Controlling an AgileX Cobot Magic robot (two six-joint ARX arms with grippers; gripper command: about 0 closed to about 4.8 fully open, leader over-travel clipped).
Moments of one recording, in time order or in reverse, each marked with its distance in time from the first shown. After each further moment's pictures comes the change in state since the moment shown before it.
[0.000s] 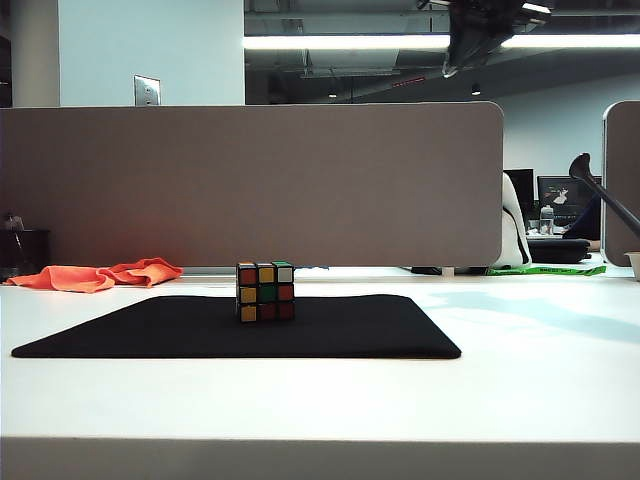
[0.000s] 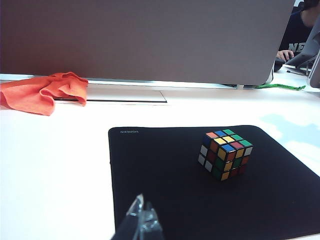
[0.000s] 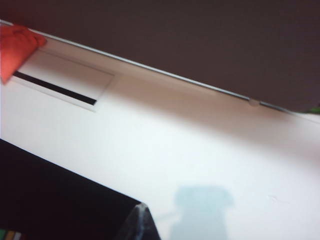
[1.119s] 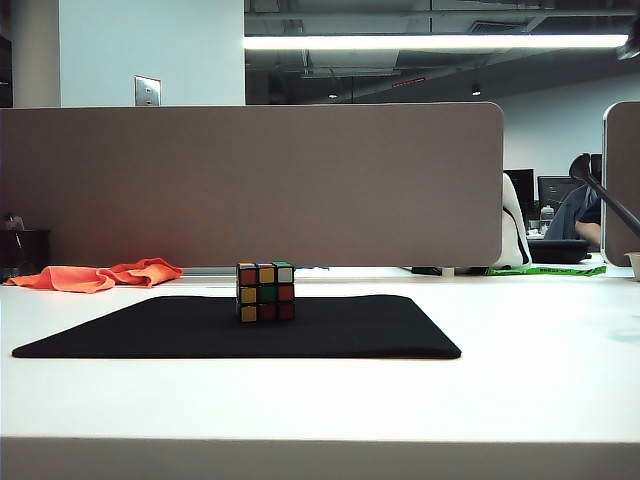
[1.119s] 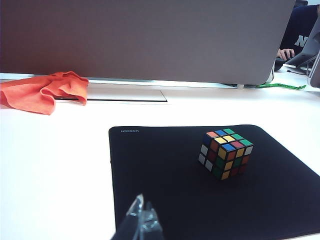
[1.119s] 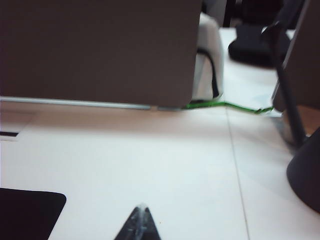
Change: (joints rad) left arm 0.000 0.000 0.000 -0.003 -0.001 0.000; right arm -0.311 -0.745 -1.135 0.729 -0.050 0.056
